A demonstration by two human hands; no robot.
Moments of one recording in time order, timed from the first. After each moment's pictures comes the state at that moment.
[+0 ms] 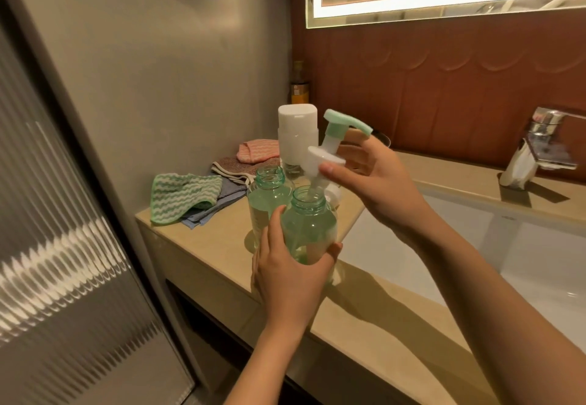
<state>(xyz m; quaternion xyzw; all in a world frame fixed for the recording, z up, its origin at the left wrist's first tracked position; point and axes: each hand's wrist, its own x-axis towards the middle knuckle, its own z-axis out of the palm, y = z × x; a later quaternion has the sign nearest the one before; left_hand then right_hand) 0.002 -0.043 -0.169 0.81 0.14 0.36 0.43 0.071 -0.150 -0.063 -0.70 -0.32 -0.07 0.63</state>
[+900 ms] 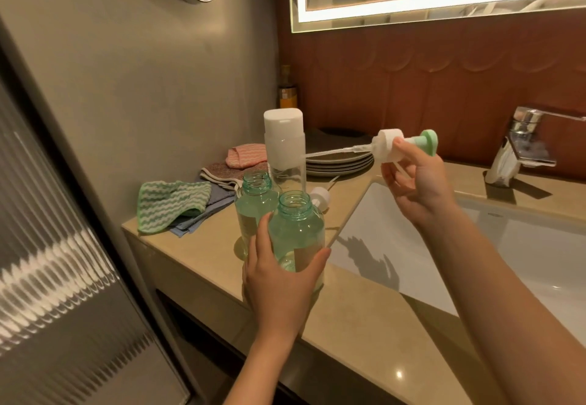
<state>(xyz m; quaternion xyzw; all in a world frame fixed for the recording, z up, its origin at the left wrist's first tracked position) 0.006 -0.042 -0.176 0.80 0.13 0.37 0.45 0.131 -0.200 -0.081 -0.41 0.02 -0.03 0.91</state>
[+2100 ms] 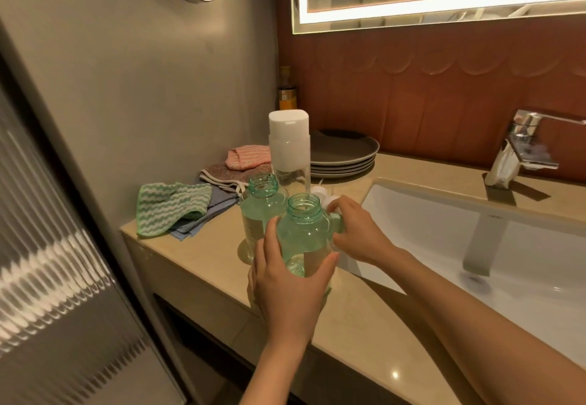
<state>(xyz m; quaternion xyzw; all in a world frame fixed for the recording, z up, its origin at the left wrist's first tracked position) 0.006 -0.044 -0.178 0.80 0.13 0.36 0.46 0.132 -0.145 -0.159 -0.92 -0.23 -0.06 0.33</state>
